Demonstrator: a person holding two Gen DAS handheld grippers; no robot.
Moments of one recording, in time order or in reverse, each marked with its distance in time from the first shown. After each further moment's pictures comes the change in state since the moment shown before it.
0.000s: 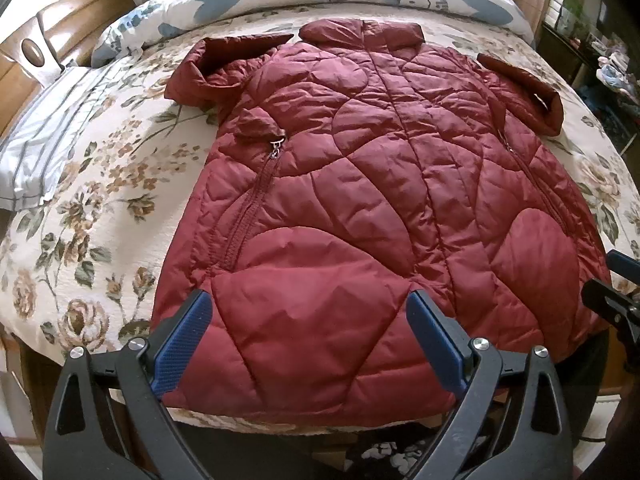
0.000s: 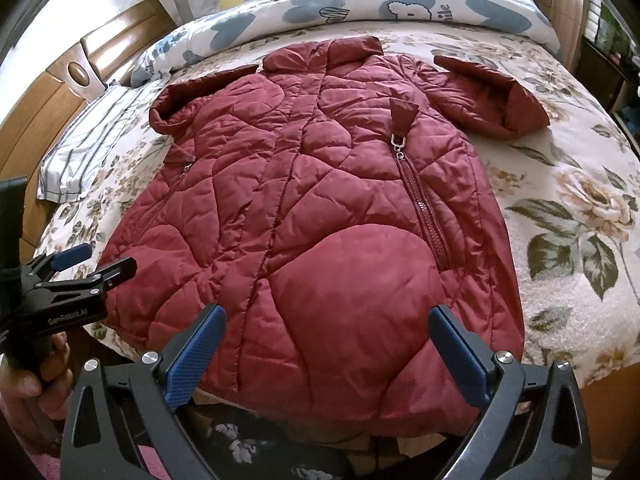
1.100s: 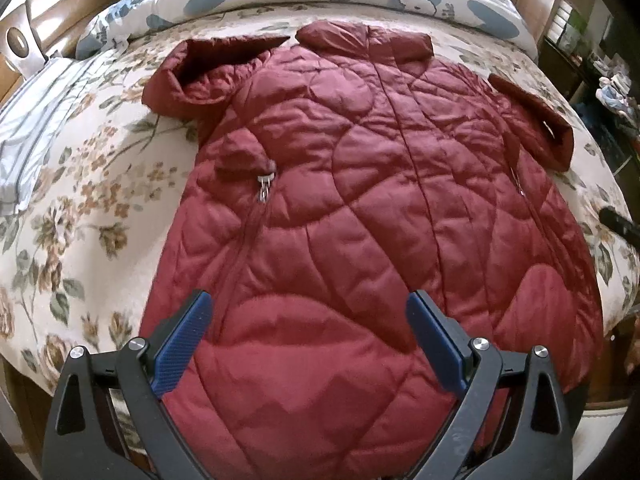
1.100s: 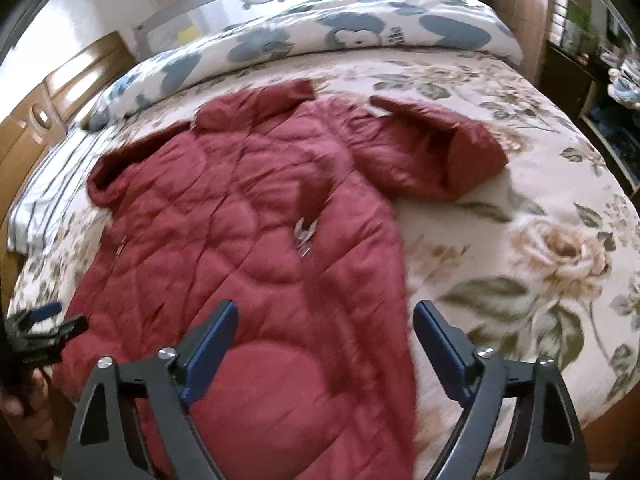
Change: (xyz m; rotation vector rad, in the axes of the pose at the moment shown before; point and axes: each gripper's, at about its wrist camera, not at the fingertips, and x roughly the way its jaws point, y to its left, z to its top) left arm 0.022 0.009 0.062 0.022 -0.111 0.062; right arm 0.011 -0.090 0.085 0.081 -0.096 -0.107
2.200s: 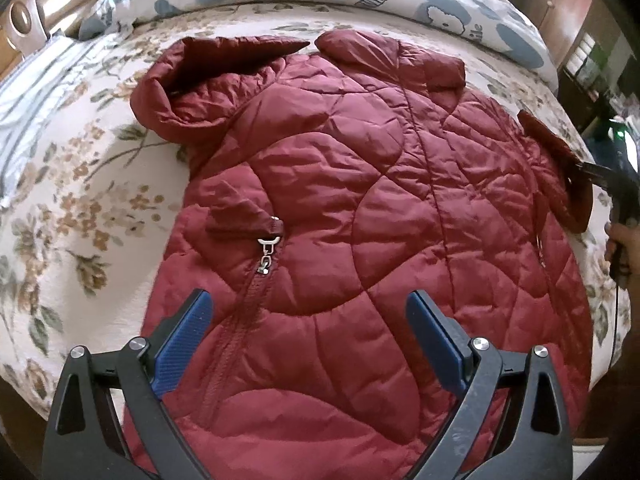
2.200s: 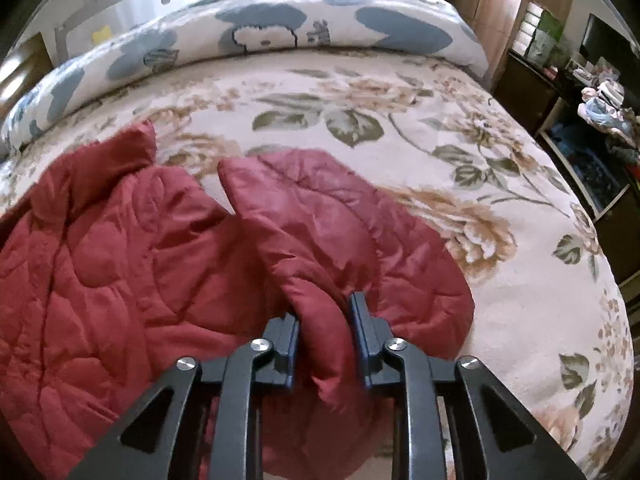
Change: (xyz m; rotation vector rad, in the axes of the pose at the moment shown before) left arm 0.049 0.018 0.049 -0.109 0.052 -0.021; right arm 0.156 -0.103 0.156 0.006 0.041 -0.241
